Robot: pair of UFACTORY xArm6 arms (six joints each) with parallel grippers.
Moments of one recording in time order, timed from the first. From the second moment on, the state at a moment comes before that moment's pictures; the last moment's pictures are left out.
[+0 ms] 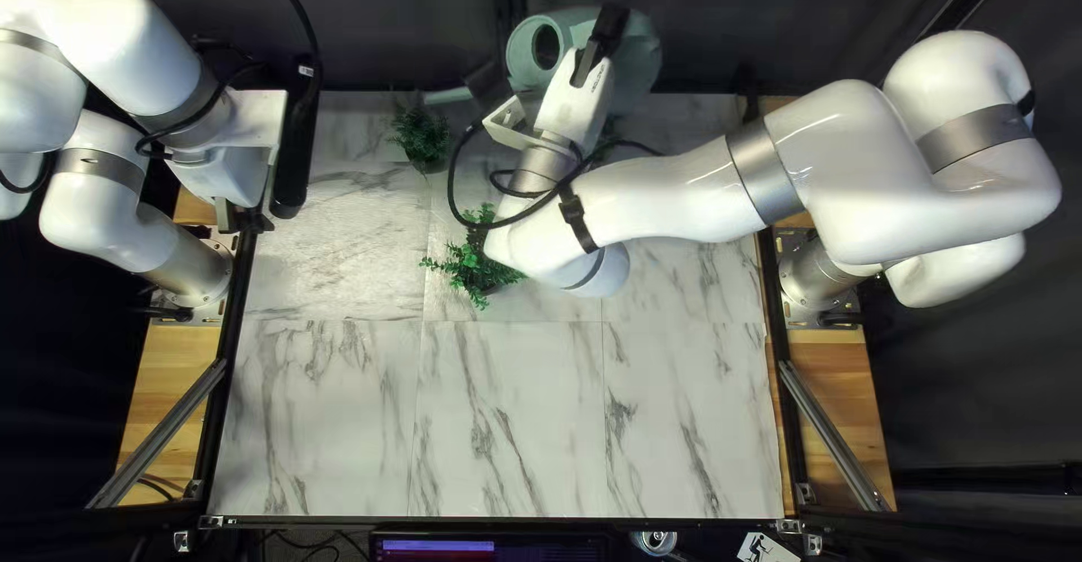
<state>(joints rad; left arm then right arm) 0.00 -0.79 -0.78 0.00 1.57 0.00 0.27 0.24 -1.23 -1.45 2.26 0.50</state>
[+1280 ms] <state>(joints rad) 0.00 -0.79 -0.78 0.00 1.57 0.00 0.29 0.09 -1.19 -1.40 2.06 0.37</state>
